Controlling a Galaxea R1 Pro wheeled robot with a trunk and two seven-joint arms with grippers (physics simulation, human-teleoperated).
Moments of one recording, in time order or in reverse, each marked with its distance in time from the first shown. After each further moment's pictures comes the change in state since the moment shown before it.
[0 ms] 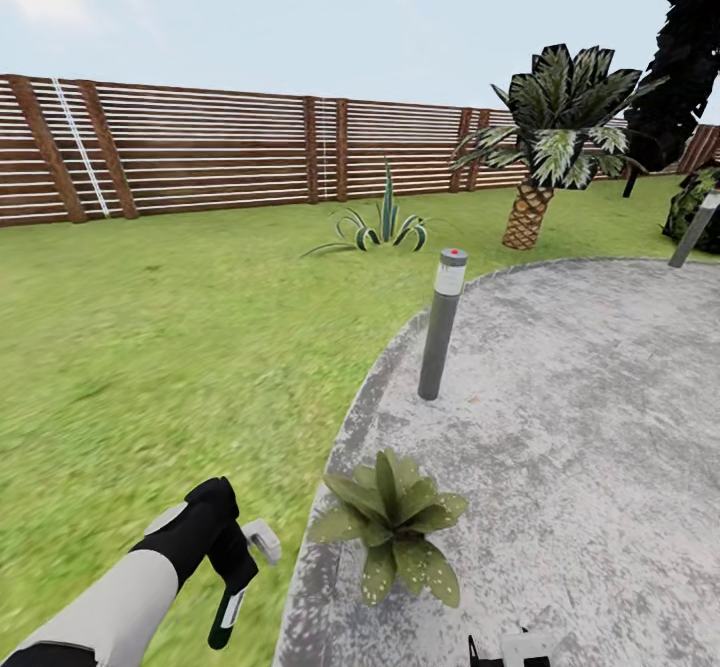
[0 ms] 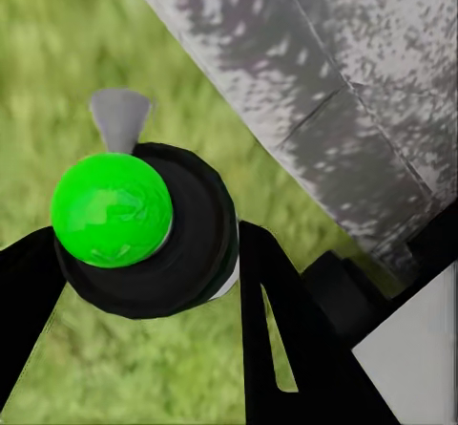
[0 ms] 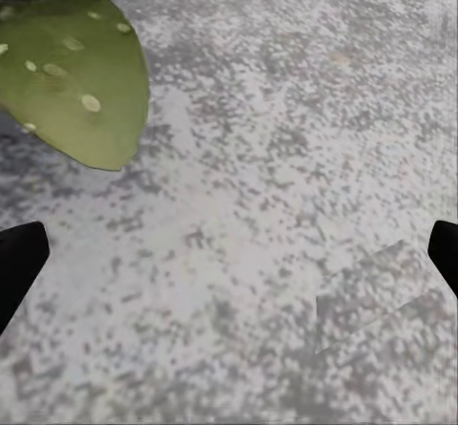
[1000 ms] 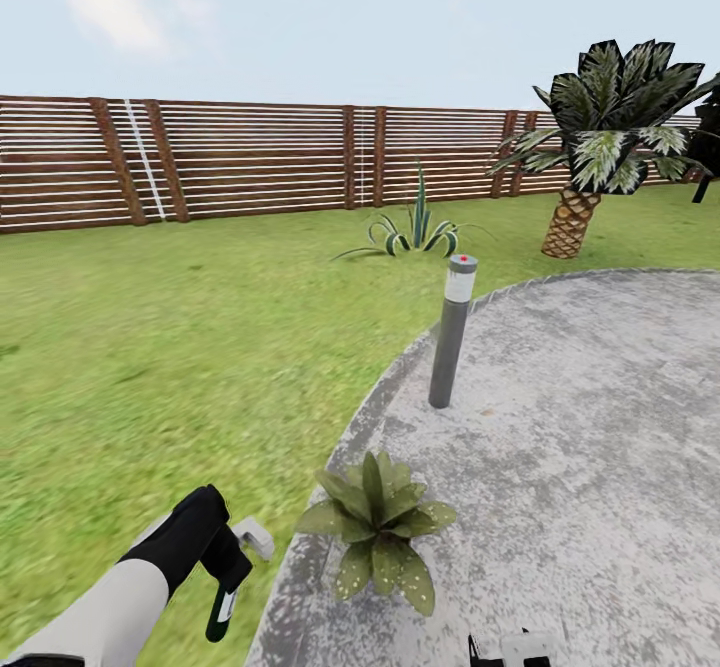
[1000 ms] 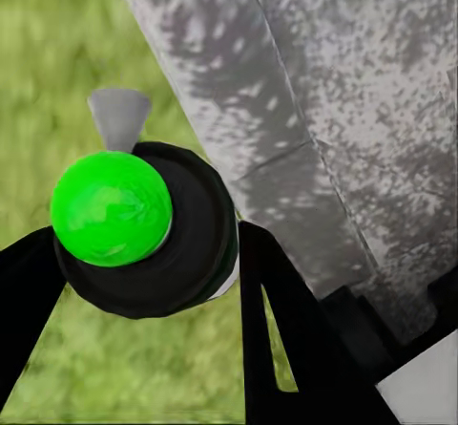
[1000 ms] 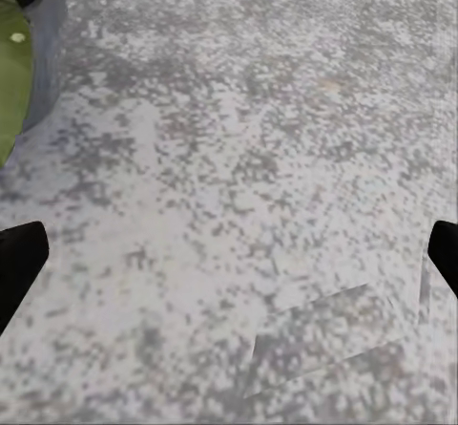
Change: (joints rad) left arm 0.024 0.018 0.058 0.005 0.107 0.001 0.158; right arm 0.000 0.000 -0.001 0.000 0.000 0.000 0.001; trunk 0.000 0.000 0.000
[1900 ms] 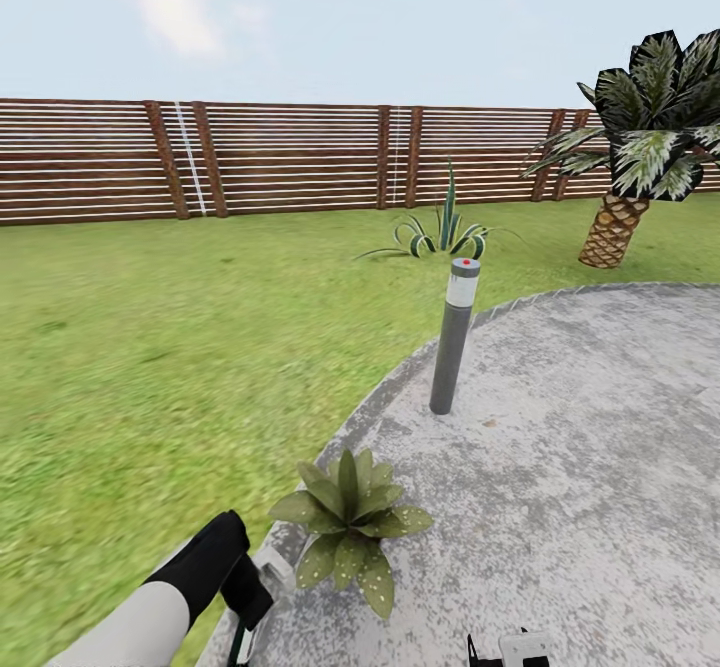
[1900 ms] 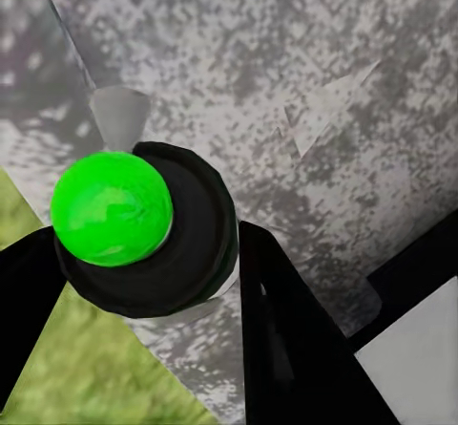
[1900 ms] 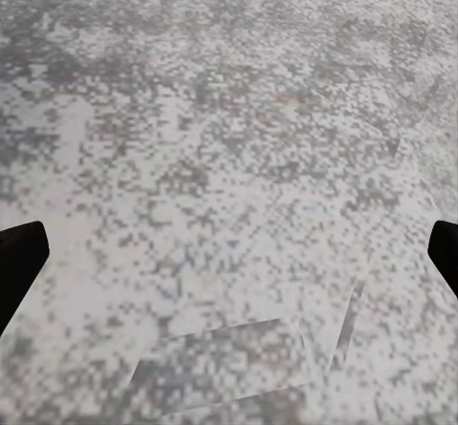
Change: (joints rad) left arm 0.043 -0.077 0.003 0.064 0.007 -0.004 0.041; right arm 0.000 0.001 0.001 0.000 0.002 -0.001 0.000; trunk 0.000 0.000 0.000
